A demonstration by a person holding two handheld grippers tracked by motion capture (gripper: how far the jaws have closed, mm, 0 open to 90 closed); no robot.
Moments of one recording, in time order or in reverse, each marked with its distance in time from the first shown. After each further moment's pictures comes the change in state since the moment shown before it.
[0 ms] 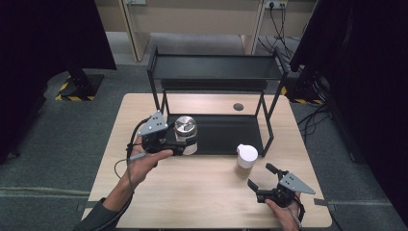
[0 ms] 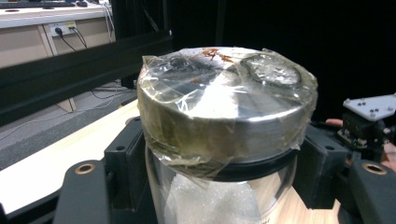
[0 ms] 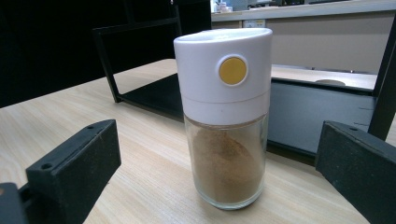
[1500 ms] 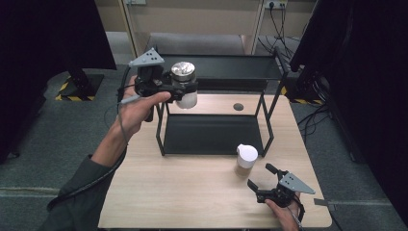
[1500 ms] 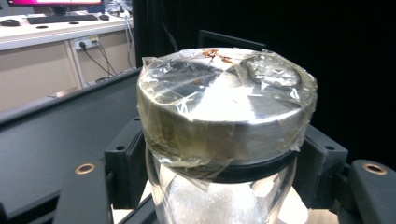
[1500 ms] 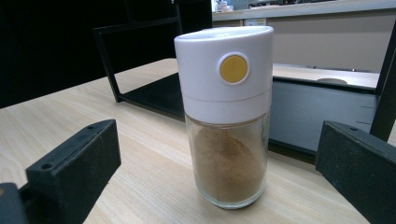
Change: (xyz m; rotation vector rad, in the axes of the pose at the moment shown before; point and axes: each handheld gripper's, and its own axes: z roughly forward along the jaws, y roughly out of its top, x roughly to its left) left arm 0.035 0.138 -0.001 0.021 0.062 -0.026; right arm -0.001 0.000 0.000 0.002 0.005 0.006
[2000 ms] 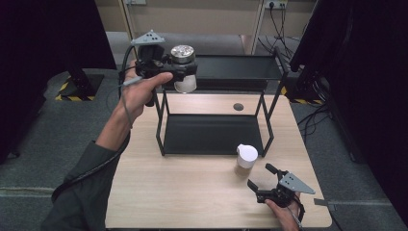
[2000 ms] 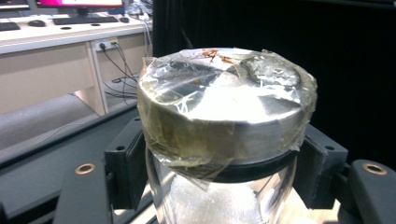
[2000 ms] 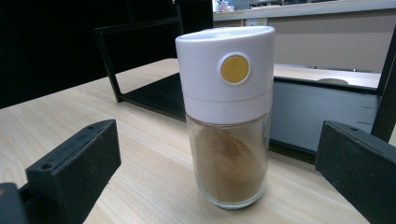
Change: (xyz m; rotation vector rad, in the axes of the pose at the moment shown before) left arm 0.011 0.024 0.012 -0.014 0.068 -0.044; right arm 0.000 0.000 0.000 0.000 0.003 0.000
